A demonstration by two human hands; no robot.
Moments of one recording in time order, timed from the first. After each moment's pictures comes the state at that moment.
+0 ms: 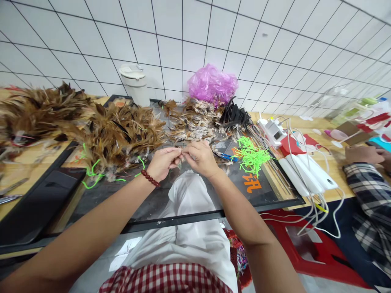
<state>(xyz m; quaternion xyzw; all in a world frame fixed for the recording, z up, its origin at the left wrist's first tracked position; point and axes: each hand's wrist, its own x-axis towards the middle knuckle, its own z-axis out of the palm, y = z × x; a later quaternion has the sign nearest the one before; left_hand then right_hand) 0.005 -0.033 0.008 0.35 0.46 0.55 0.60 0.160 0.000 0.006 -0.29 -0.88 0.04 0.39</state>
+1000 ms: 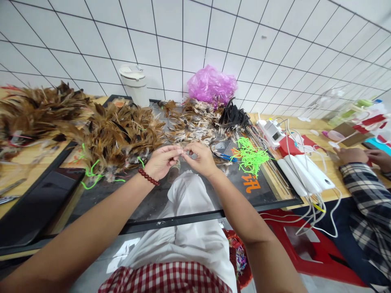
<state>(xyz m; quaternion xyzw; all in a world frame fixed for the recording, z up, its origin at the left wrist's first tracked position) -0.001 -0.028 0.006 0.31 0.40 0.58 0.64 0.156 0.001 0.003 -0.26 -0.84 0.15 0.45</state>
